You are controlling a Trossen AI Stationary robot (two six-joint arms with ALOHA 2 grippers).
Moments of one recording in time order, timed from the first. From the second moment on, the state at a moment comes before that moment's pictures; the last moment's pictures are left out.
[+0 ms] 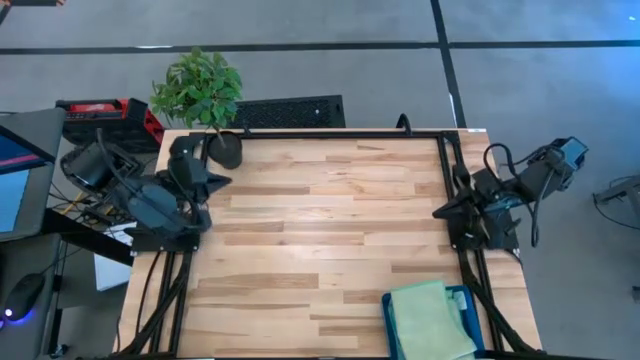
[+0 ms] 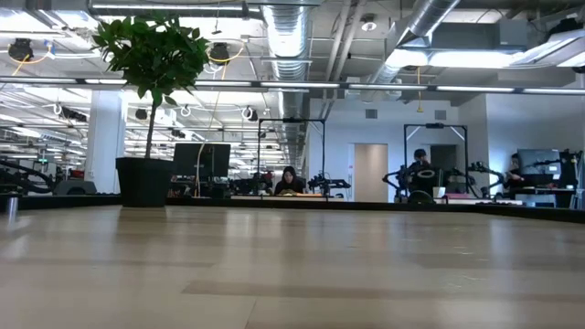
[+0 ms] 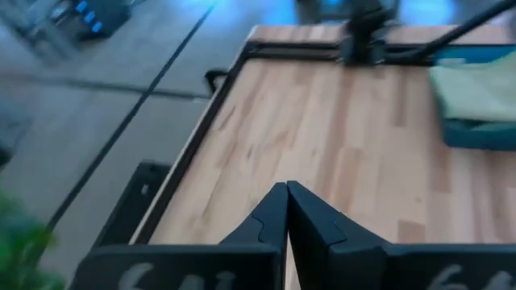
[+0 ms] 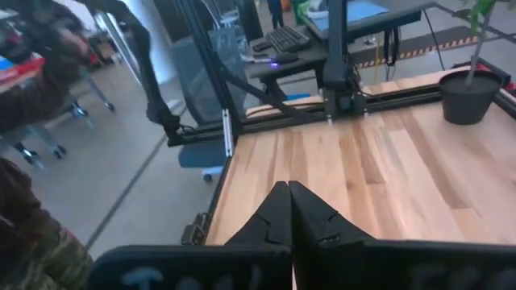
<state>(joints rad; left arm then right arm) -0.54 1.33 2.04 -1.57 -0.78 -0.48 0.64 0.68 1.15 -0.77 0.37 0.37</state>
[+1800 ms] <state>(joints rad) -0.54 0.00 0.19 0.02 -0.62 0.03 0.47 0.12 0.06 0.31 0.27 0.15</state>
